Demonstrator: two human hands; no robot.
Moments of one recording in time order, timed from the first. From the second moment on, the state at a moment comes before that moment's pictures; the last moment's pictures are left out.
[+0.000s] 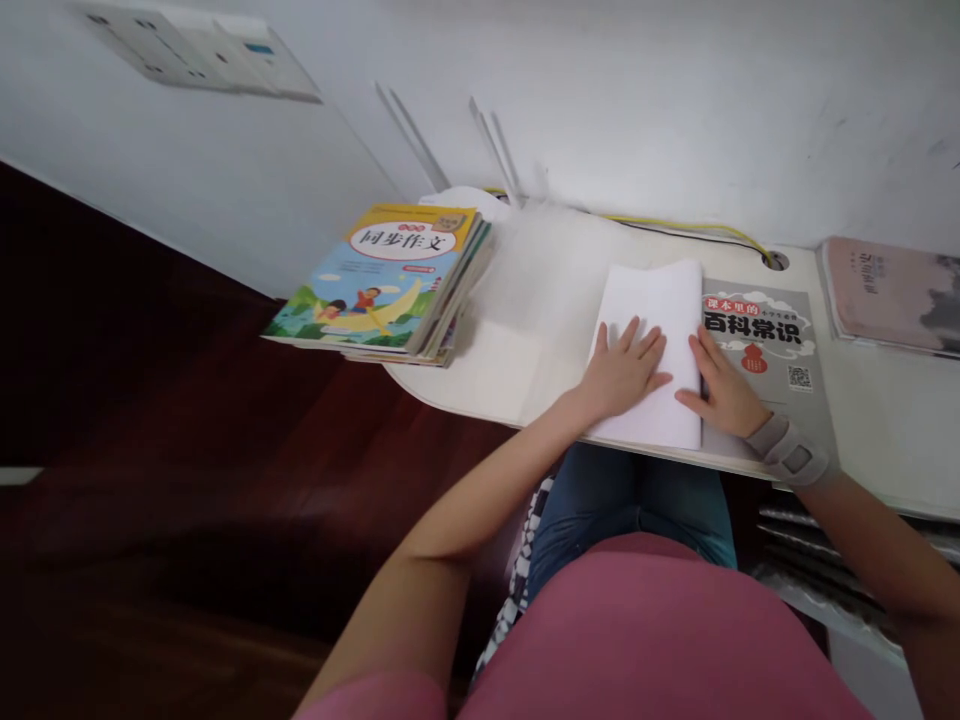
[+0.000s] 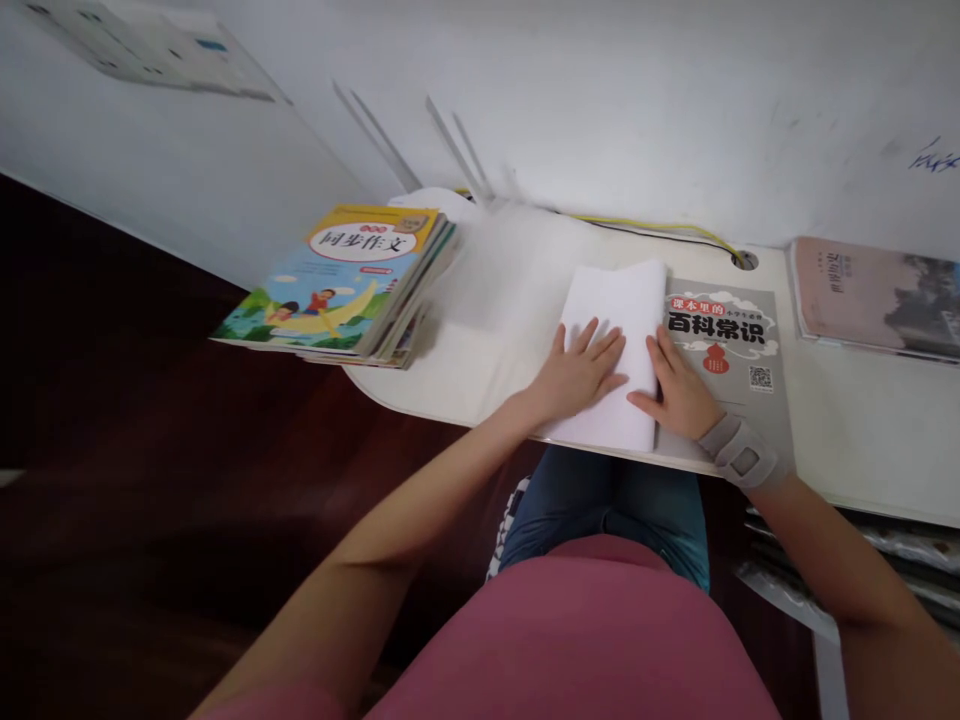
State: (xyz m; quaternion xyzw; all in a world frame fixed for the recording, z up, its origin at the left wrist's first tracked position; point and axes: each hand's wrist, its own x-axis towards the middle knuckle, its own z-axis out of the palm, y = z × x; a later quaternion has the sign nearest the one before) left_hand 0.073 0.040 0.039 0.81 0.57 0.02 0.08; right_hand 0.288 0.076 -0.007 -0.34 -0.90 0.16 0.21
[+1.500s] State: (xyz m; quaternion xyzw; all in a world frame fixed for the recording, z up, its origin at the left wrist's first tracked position) left_hand 0.010 -0.002 -0.011 0.70 0.64 0.27 0.14; right_hand 0.306 0.049 -0.001 -0.37 -0.91 0.10 0.15
